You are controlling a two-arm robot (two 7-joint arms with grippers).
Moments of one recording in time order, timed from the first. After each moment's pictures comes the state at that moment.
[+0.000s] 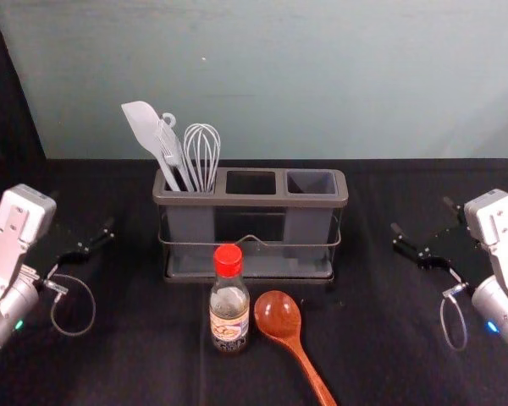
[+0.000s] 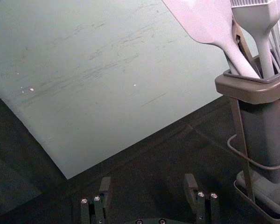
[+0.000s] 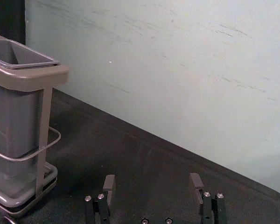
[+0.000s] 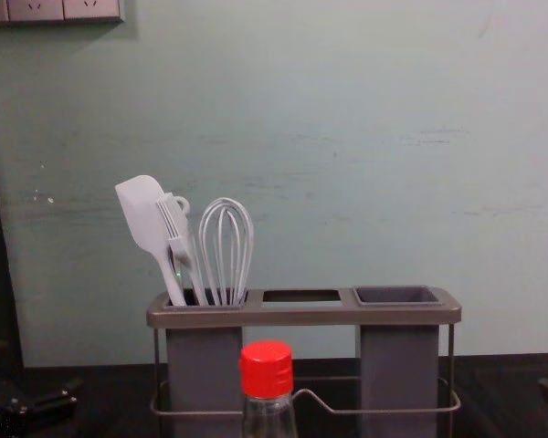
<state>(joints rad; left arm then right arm) -0.20 0.60 0.45 -1.41 -0.25 -0.12 0.03 0.20 0.60 -0.45 -1.41 0.25 -0.12 -0.03</state>
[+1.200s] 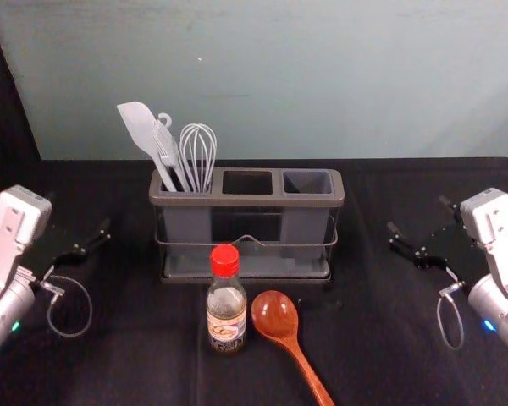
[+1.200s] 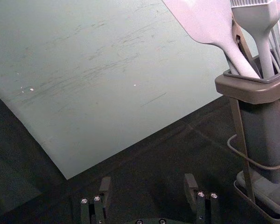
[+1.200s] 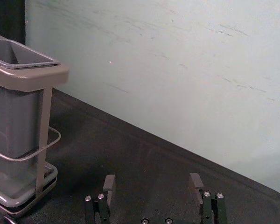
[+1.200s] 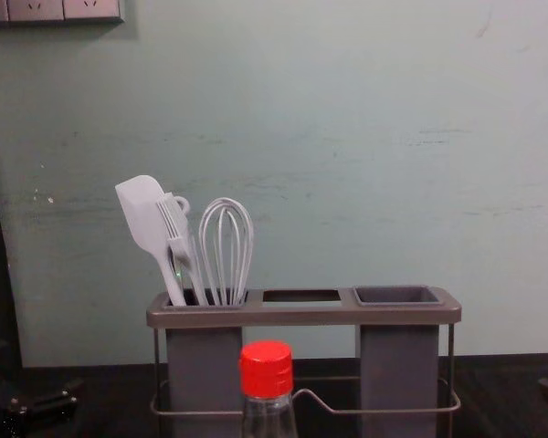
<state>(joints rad) -0.20 0.60 0.45 -1.41 -0.25 -0.12 0.03 0.20 0.60 -0.45 -1.41 0.25 -0.12 -0.03</state>
